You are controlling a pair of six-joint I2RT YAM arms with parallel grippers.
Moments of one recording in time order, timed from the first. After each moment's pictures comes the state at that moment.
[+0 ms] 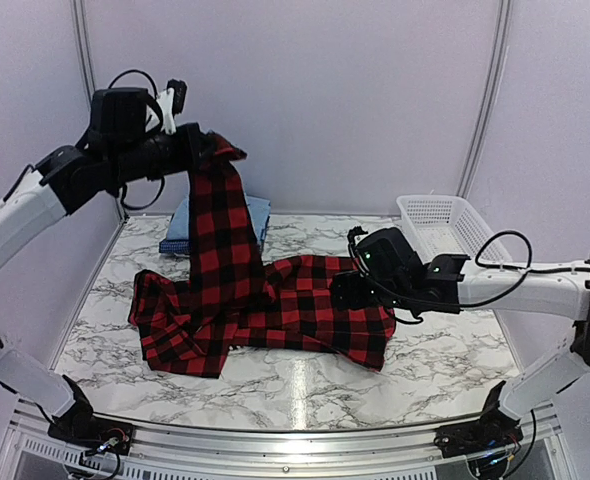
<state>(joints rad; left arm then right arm) -0.76 1.35 1.53 -0.45 -0.15 -0.42 0.92 1.40 0.97 -0.31 0.40 0.45</state>
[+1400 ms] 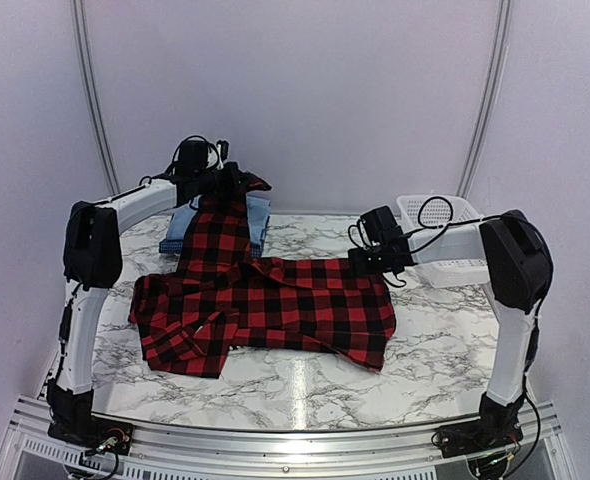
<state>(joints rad) -0.34 2.37 2.14 -0.11 0.40 -0.57 0.50 2.00 1.31 -0.15 0.21 0.23</state>
